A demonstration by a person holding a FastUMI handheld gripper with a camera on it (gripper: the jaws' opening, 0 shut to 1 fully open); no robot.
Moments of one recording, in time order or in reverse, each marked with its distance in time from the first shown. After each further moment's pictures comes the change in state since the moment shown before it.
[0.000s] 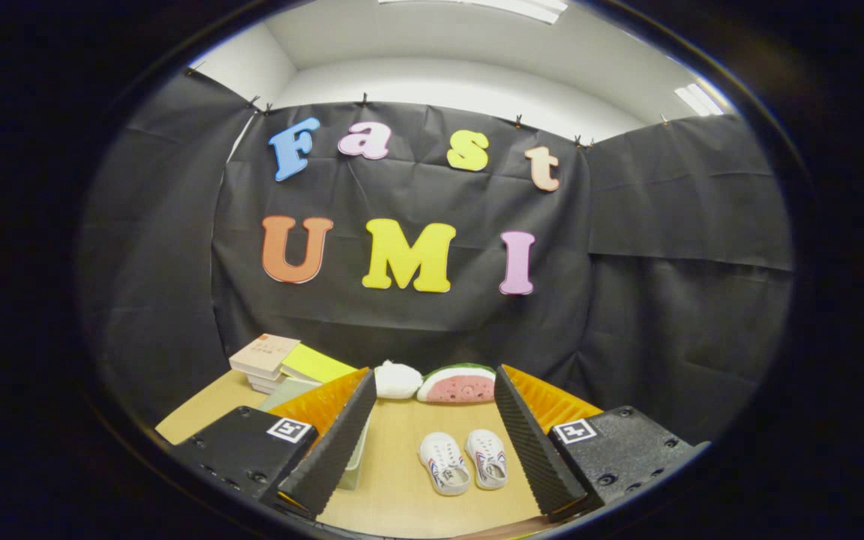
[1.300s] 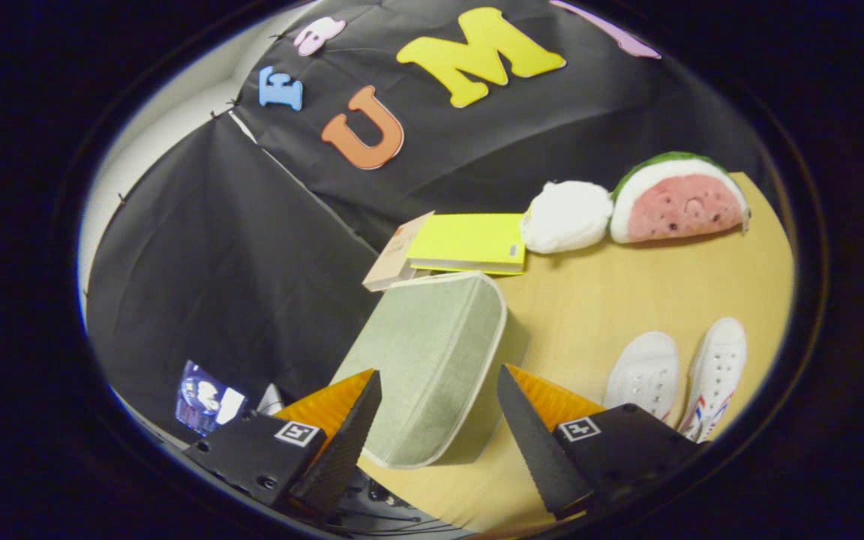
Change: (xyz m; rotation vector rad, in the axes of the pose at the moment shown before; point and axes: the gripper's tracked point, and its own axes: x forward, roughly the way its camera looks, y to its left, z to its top) arm 0.200 0.095 -0.151 0.398 0.764 0.948
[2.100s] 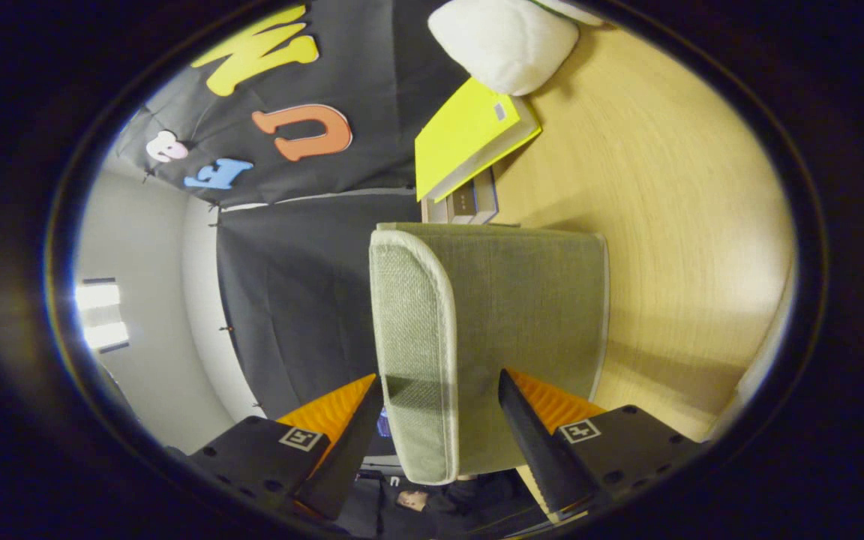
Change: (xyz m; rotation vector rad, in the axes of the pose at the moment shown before) arm 0.086 -0.037 0.000 0.505 0.406 0.629
